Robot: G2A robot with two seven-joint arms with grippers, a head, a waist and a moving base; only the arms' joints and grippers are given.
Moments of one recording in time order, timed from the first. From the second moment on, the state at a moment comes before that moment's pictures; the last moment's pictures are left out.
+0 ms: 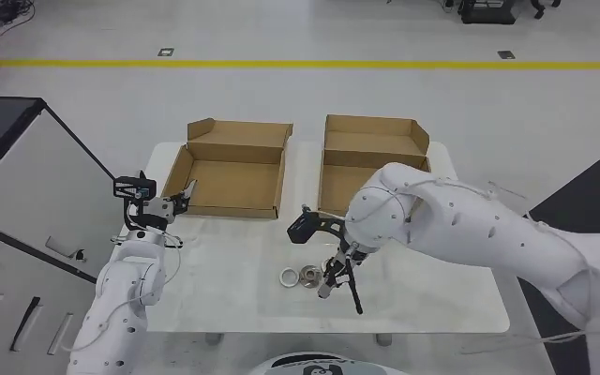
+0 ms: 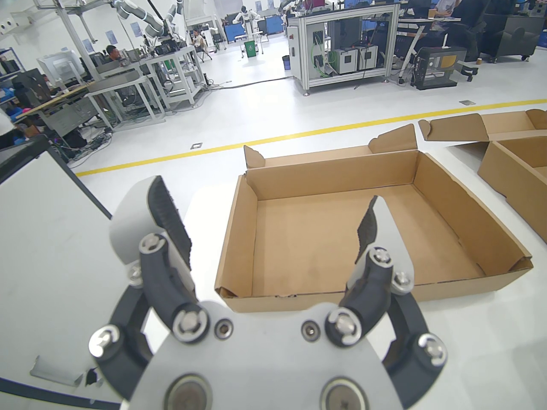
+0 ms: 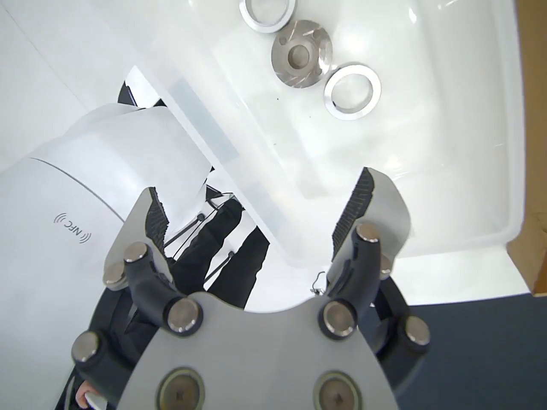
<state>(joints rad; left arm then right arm) 1.73 -1.15 -1.60 -1.80 1.33 0.00 0.00 -0.43 -0.97 0.23 -1.85 -0.08 0.29 1.53</state>
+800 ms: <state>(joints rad) 1.73 -1.15 -1.60 -1.80 1.33 0.00 0.00 -0.46 -1.05 0.17 -1.64 -0.20 0.33 1.49</state>
